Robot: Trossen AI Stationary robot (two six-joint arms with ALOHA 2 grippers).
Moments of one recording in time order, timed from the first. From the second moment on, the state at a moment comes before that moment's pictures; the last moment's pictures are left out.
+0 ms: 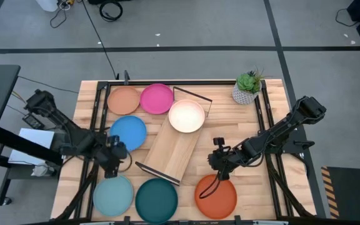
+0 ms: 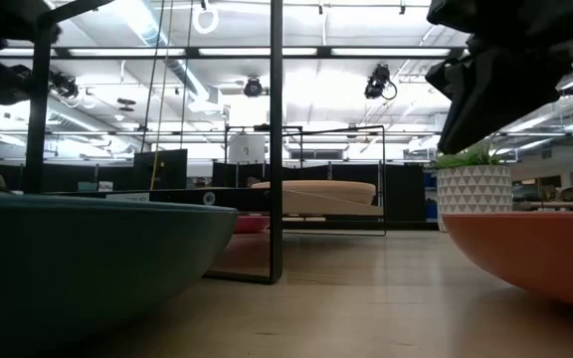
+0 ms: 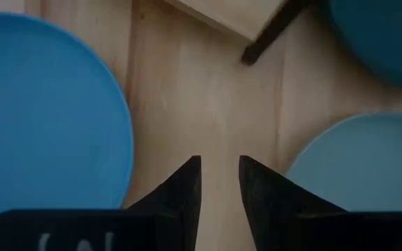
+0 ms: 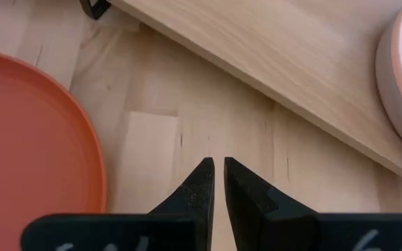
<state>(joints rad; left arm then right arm) -0.70 1.02 0.69 -0.90 -0.25 -0.72 0.50 1.48 0.86 -0.41 0.40 0.26</state>
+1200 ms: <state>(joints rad) -0.67 1.34 0.50 -0.84 -0.39 -0.71 0.51 1.48 0.86 -0.35 0.40 0.21</state>
